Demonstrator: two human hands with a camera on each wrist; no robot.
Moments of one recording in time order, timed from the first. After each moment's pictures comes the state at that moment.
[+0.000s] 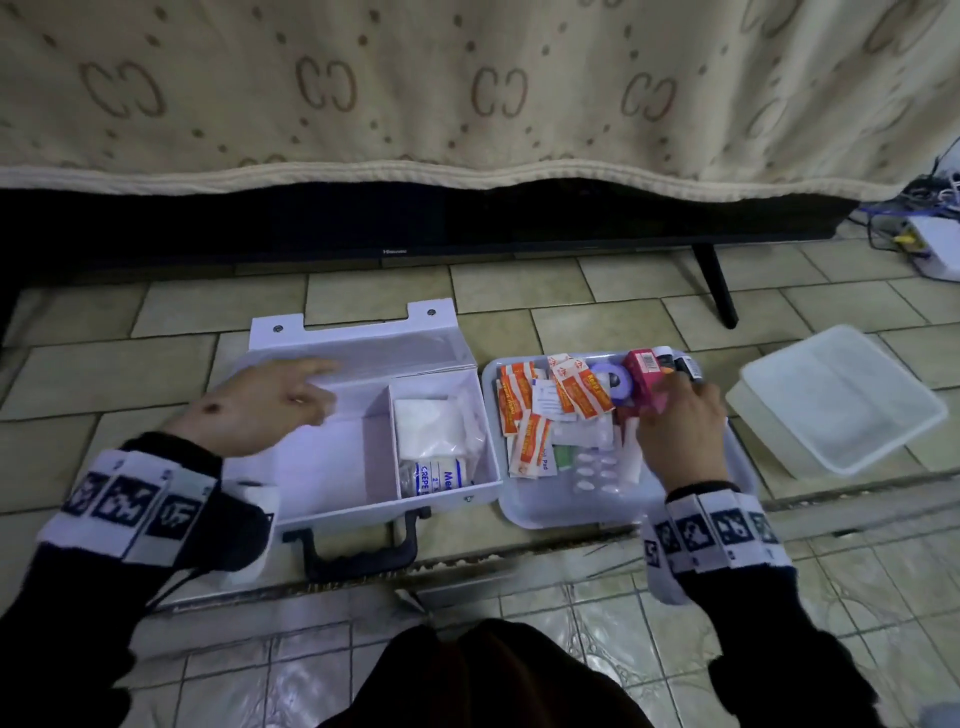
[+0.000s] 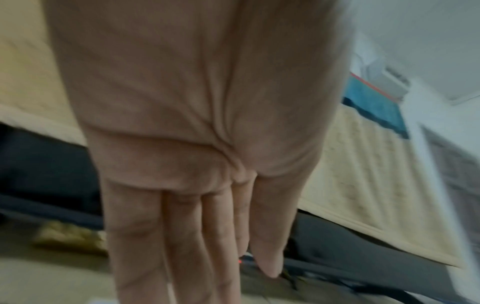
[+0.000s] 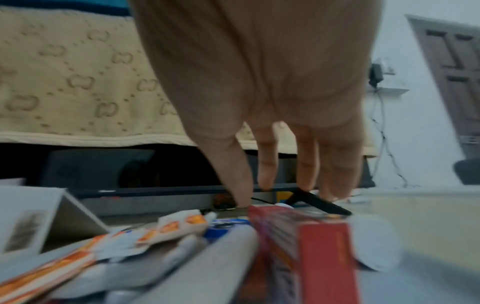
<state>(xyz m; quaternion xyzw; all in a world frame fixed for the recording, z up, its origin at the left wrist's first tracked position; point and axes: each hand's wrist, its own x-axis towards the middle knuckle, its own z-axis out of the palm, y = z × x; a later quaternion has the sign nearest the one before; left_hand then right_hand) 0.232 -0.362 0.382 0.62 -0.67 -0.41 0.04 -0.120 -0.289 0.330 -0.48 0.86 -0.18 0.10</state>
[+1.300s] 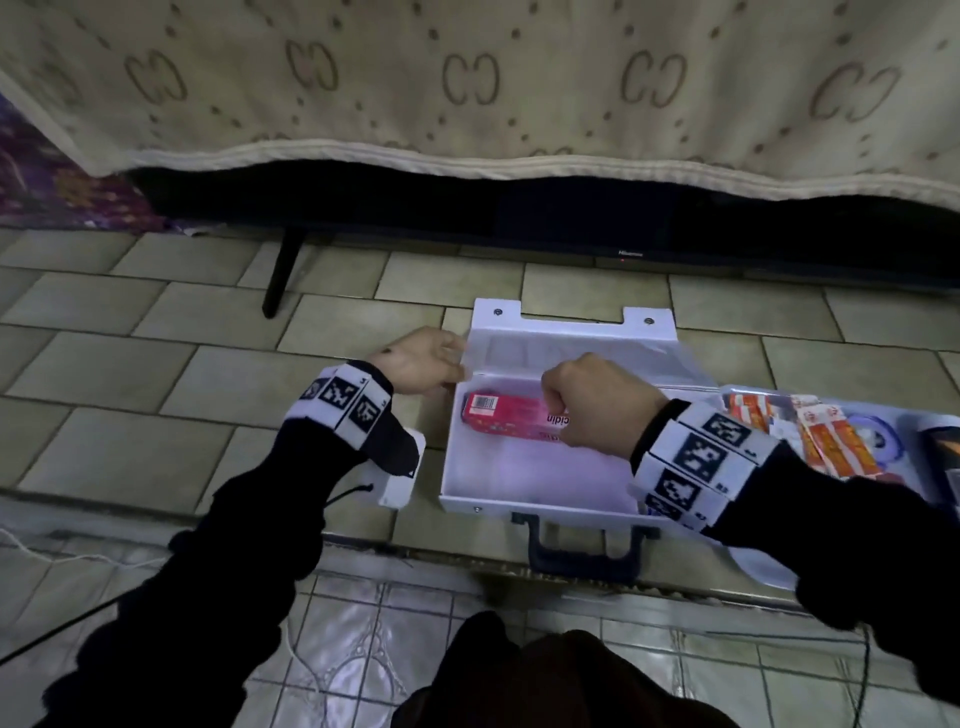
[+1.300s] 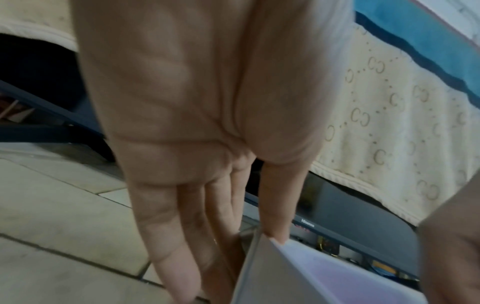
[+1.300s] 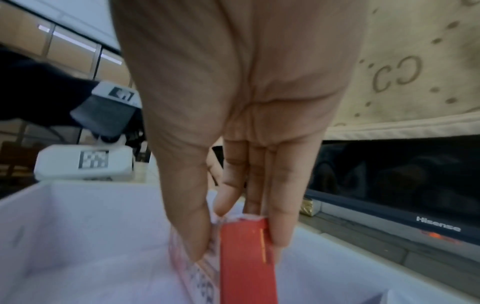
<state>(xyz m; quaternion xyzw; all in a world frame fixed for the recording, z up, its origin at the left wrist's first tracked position) 0.330 -0.398 0.354 0.66 -0.55 -0.51 0.10 0.134 -0.362 0.381 -0.83 0.52 0.10 0.16</state>
